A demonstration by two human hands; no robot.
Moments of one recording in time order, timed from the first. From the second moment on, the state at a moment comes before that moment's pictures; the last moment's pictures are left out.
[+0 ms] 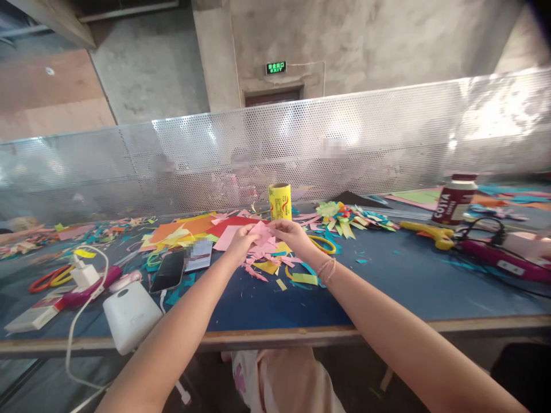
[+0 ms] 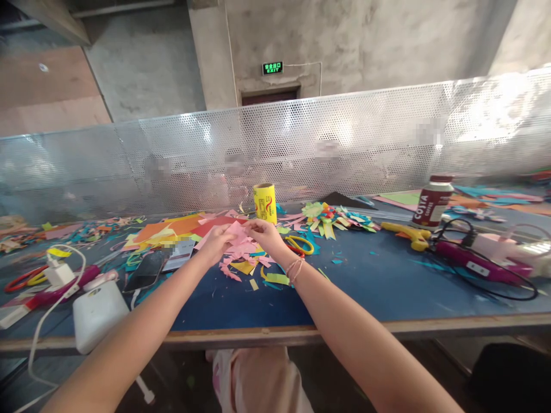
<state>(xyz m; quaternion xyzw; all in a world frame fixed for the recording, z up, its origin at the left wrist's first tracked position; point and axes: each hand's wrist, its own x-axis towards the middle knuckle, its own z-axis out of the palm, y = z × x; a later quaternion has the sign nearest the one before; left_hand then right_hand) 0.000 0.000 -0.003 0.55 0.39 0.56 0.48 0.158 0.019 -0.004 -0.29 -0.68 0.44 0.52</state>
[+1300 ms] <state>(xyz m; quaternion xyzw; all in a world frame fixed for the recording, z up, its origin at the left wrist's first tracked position) 0.000 -0.003 0.002 0.49 0.32 0.58 0.57 0.157 0.023 -0.009 -0.28 -0.61 0.50 0.55</state>
